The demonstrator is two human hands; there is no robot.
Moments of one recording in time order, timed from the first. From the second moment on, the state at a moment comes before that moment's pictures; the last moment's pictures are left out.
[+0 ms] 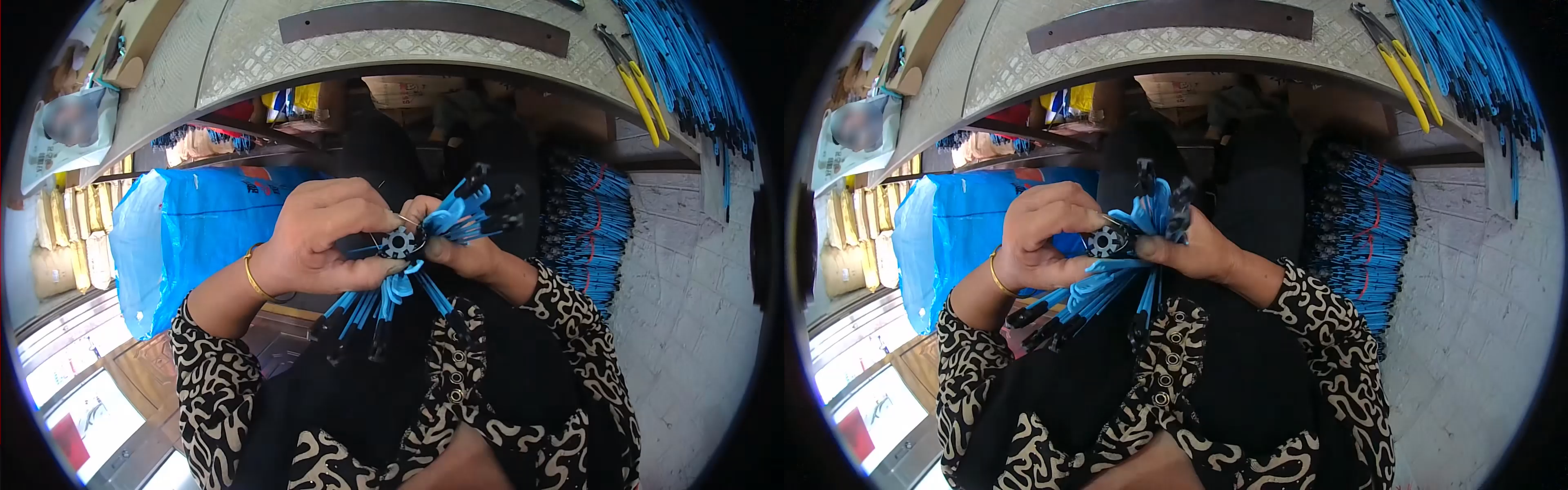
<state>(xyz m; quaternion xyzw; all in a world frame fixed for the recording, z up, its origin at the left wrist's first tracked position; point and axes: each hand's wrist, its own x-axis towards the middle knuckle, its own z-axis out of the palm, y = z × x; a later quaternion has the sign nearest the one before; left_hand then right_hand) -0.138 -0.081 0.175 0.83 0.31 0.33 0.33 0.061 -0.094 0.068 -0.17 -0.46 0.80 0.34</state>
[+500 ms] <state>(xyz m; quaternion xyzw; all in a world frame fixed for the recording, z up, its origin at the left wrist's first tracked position) -0.141 -0.085 0.171 0.83 0.30 0.32 0.33 0.060 -0.098 0.070 -0.21 -0.43 0.82 0.31</state>
